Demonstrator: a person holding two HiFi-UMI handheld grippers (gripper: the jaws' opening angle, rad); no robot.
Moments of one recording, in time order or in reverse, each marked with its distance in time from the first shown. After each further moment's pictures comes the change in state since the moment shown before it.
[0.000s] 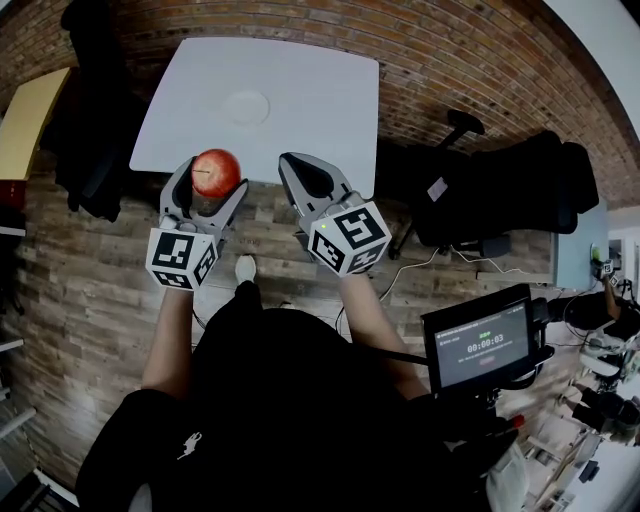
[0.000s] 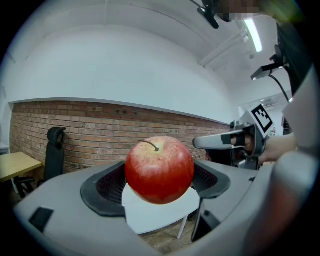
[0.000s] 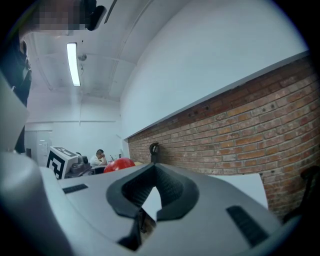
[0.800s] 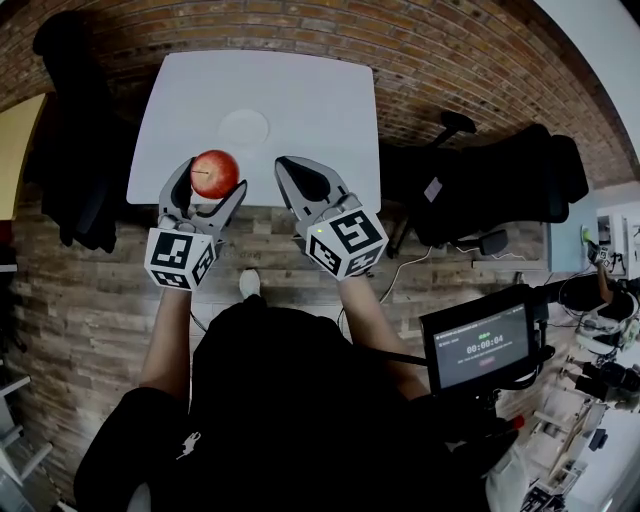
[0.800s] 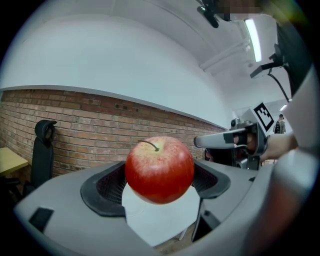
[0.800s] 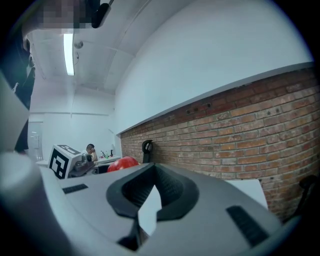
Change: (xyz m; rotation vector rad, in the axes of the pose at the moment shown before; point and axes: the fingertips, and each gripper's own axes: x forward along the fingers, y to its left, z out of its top) left arm 0.051 0.083 0.000 -0.023 0.000 -0.107; right arm 0.087 -0.013 0.006 -0.043 0.035 -0.082
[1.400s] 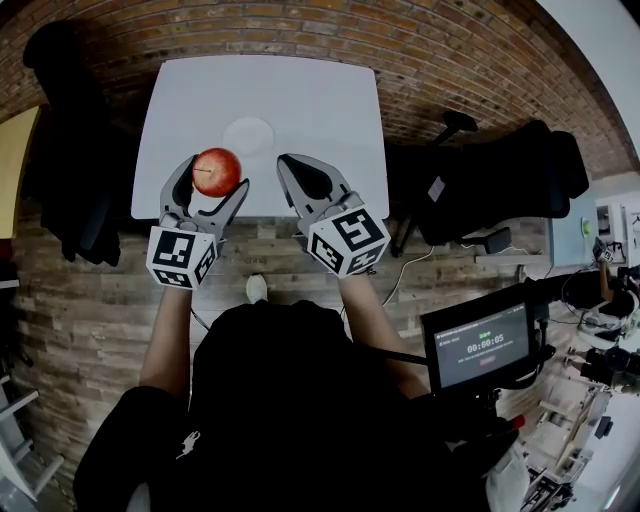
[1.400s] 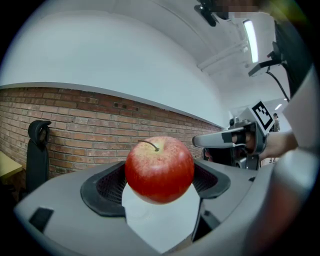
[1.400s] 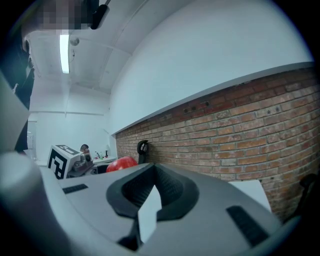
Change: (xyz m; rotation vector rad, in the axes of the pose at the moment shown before) left arm 0.030 0.042 -0.005 0.020 0.000 -0.052; right arm 0.047 -0.018 -0.005 0.003 -0.003 -0.054
